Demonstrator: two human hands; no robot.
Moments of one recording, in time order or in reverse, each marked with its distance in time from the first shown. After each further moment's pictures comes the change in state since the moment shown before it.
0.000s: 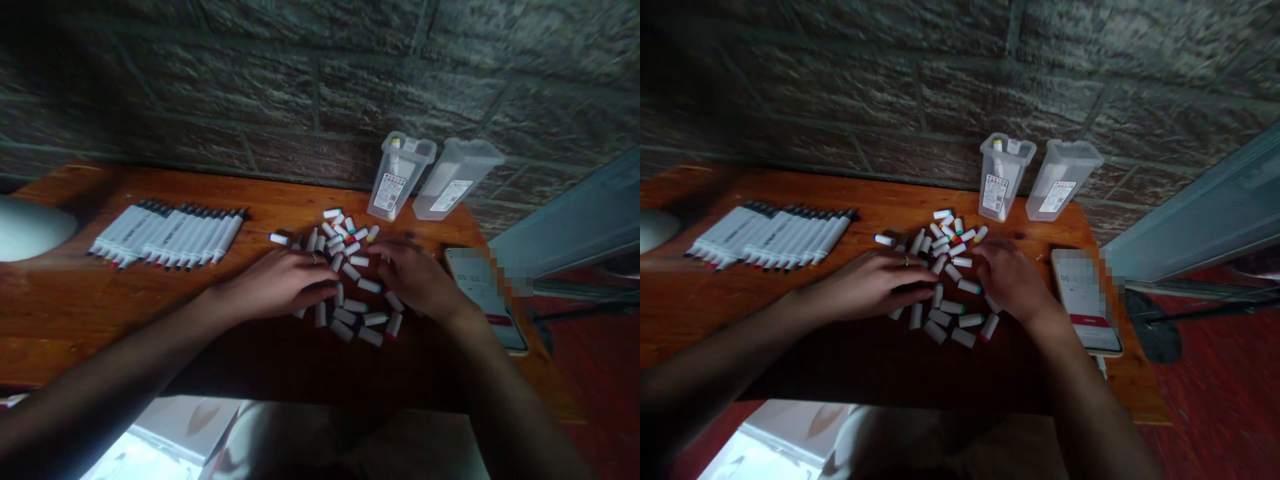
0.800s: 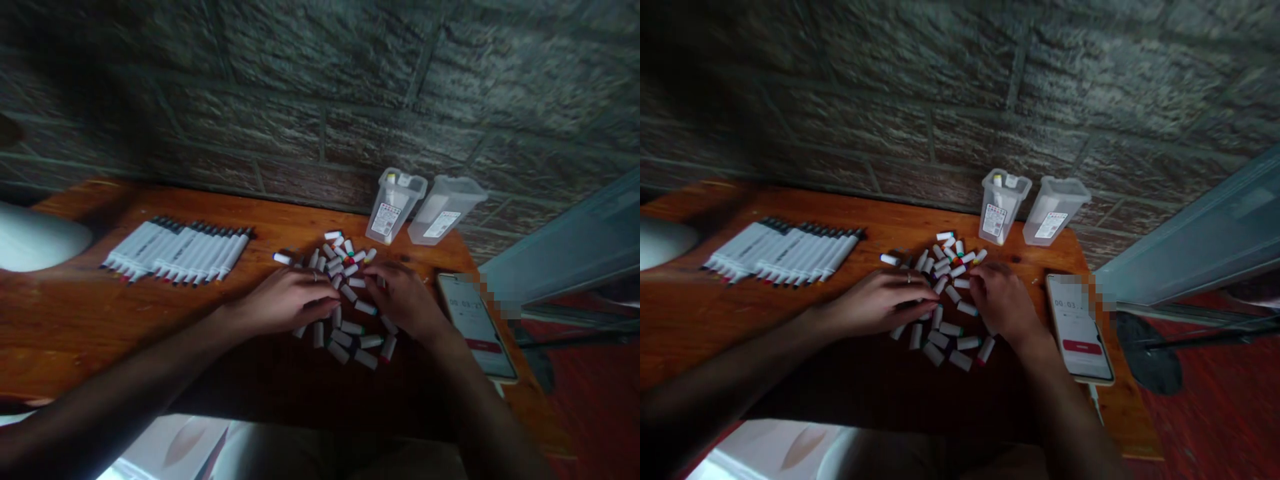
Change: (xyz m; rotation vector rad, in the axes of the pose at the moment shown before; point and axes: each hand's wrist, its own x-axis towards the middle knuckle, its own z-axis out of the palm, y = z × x) left_hand 0.003 0.000 0.001 -0.146 0.094 0.006; right_hand 0.002 -0.005 0.004 0.017 0.031 0.032
